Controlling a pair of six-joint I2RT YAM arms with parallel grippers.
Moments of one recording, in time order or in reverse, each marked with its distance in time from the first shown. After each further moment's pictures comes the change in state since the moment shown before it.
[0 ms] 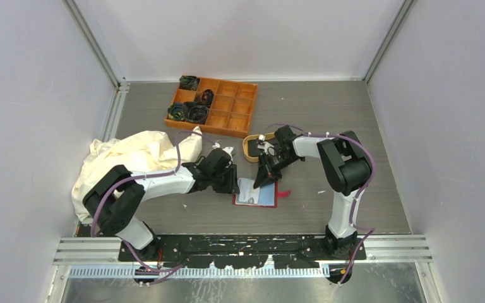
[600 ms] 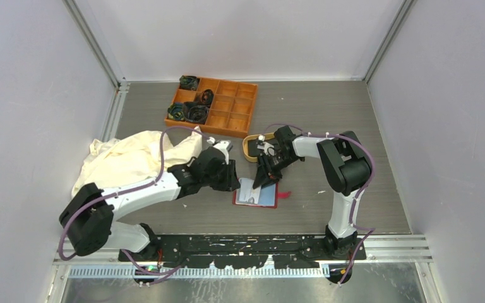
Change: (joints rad) left arm -0.022 -0.203 -0.003 -0.071 -0.067 0.013; right arm 0.003 -0.001 0.001 -0.008 0.029 -0.019
